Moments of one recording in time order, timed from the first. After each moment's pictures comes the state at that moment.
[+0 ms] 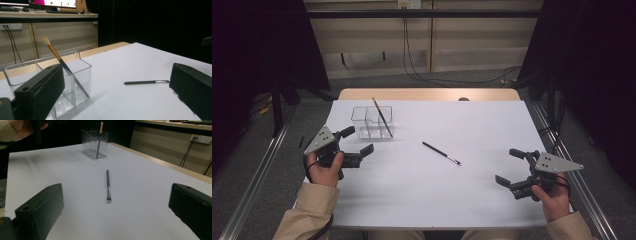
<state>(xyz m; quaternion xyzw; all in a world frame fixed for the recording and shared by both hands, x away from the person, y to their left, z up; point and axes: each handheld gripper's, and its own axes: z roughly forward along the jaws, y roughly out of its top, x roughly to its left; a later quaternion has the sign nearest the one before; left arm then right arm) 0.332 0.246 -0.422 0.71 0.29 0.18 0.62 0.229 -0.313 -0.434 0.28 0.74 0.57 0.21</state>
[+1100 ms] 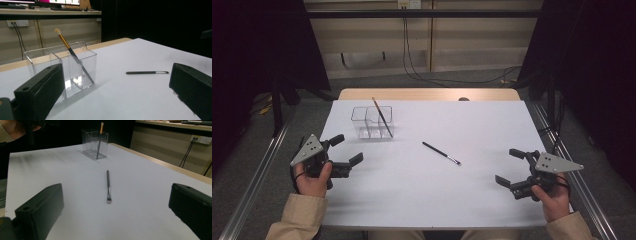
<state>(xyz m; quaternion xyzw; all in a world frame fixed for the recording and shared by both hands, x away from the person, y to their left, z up) 0.310 0.271 -0.426 0.71 0.29 0.19 0.61 0.228 -0.312 -0.433 0.28 0.74 0.57 0.22</state>
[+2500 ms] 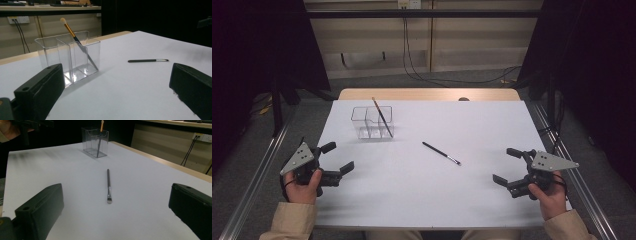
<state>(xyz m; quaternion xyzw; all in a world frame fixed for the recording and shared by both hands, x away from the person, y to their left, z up) 0.298 0.297 -0.438 0.73 0.28 0.19 0.60 0.234 -0.308 -0.436 0.28 0.75 0.56 0.21</state>
